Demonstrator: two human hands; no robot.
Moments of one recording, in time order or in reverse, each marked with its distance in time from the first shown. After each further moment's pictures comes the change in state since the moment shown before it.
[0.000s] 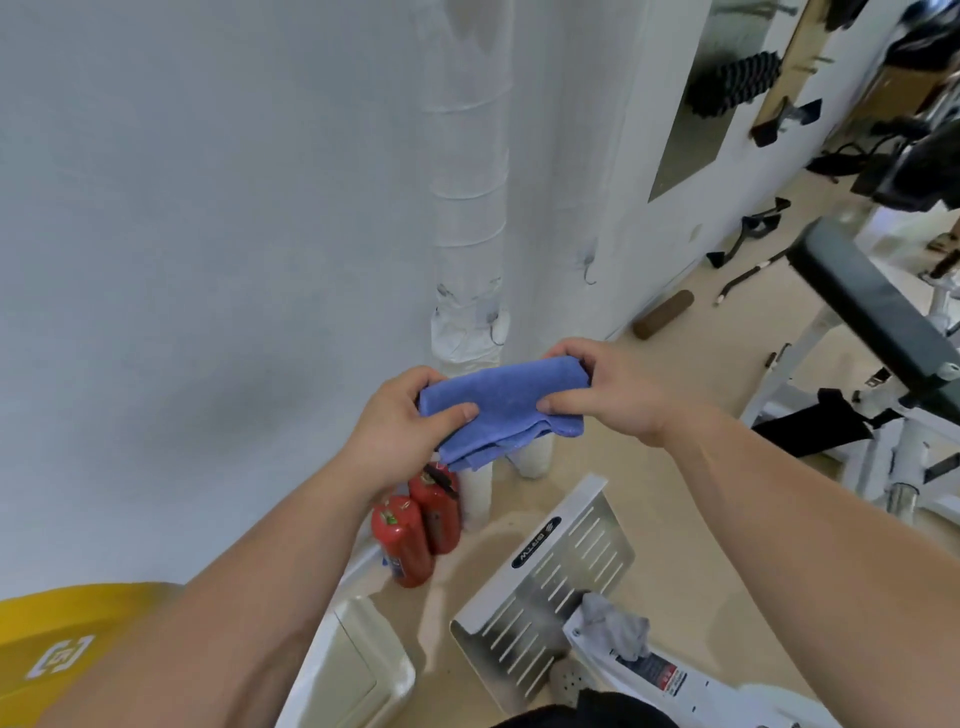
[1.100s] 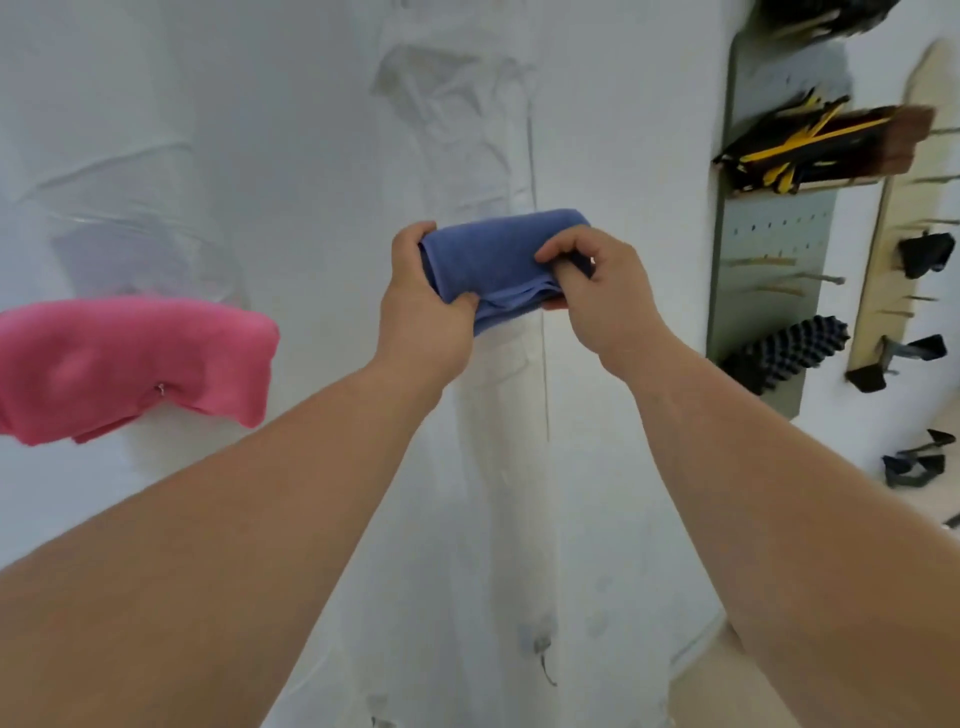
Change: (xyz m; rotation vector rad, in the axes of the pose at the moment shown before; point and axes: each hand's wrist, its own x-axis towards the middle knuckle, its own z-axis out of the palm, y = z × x) left_hand 0.440 0.394 0.120 -0.007 0.597 0.548; right_hand 0.368 -0.113 -0.429 0.294 0.501 -0.755
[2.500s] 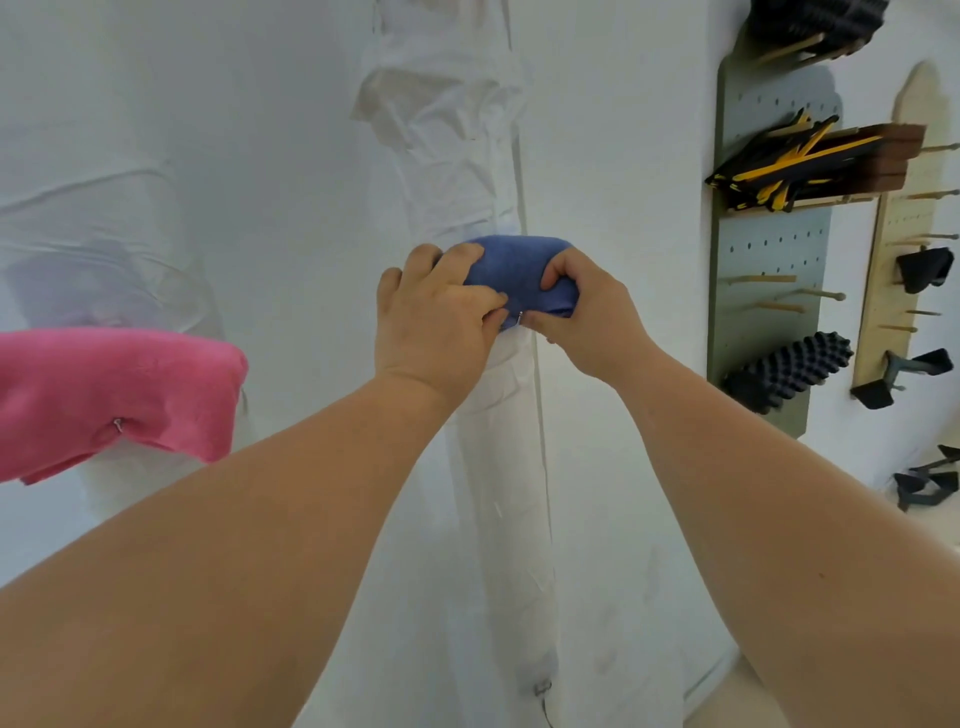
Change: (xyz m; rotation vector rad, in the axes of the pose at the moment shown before) left_hand 0.031 -0.015 0.021 1.025 0.083 0.633; right_hand 0.031 0.048 -0.011 -0.302 -0.083 -0.146
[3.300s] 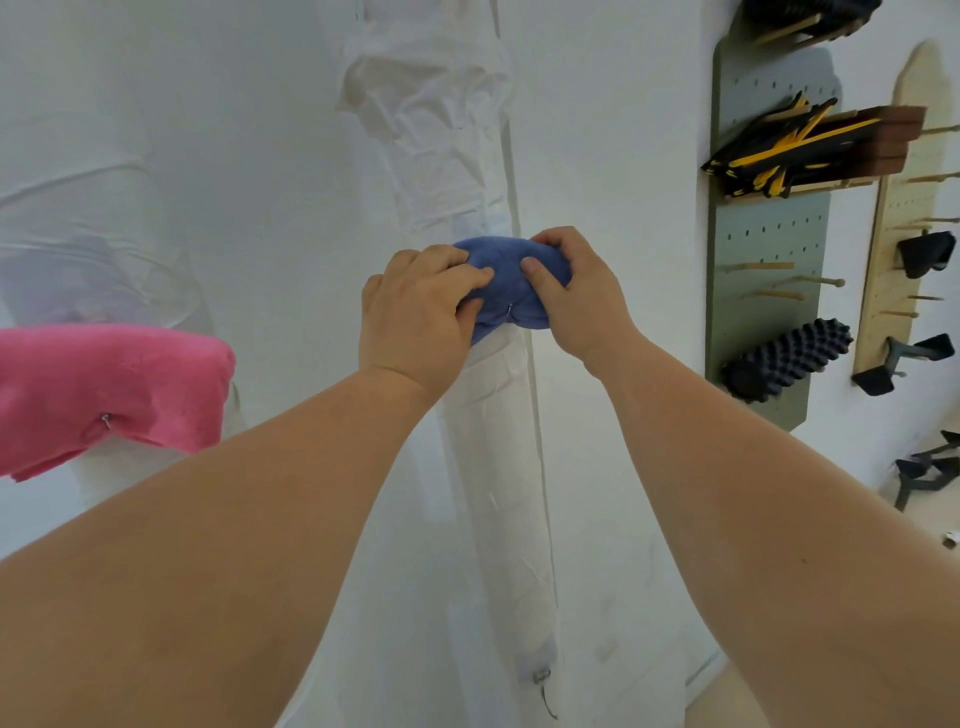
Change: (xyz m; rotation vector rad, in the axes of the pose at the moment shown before) left_hand -0.003 -0.008 0.009 -0.187 0.069 -0.027; right_hand 0.002 -0.006 0.005 0.140 0.067 0.073
